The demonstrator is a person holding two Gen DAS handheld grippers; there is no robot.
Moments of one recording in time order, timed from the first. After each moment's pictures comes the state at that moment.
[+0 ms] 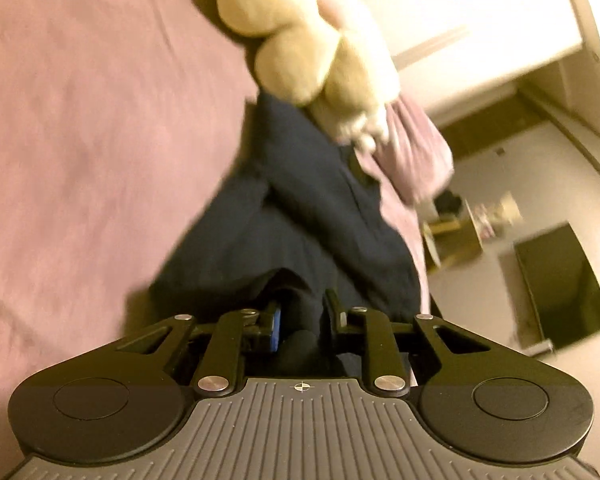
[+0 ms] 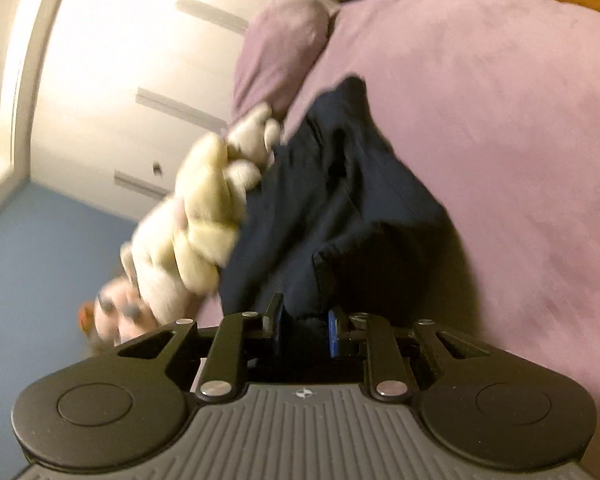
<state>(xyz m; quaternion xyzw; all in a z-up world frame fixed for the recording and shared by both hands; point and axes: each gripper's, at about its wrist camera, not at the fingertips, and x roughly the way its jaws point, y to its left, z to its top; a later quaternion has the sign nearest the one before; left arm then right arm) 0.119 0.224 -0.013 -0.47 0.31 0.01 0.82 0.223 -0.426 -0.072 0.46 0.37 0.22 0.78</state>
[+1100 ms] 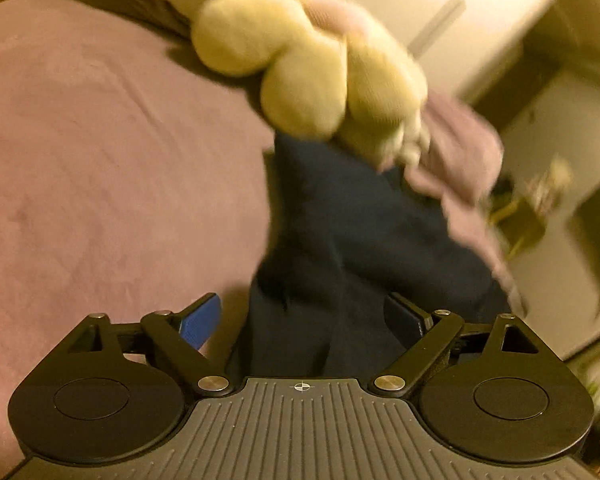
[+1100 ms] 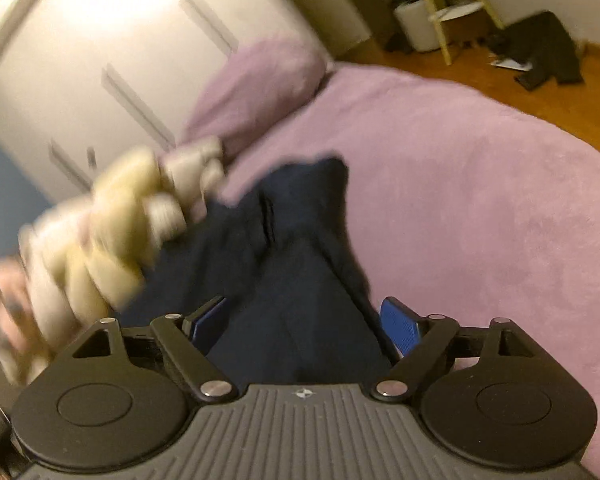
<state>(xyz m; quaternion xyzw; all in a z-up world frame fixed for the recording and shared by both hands) 0.208 0.233 -0.048 -0.31 0.34 0.06 0.89 0.342 -0.373 -0.079 0.26 0.35 0.13 0.89</state>
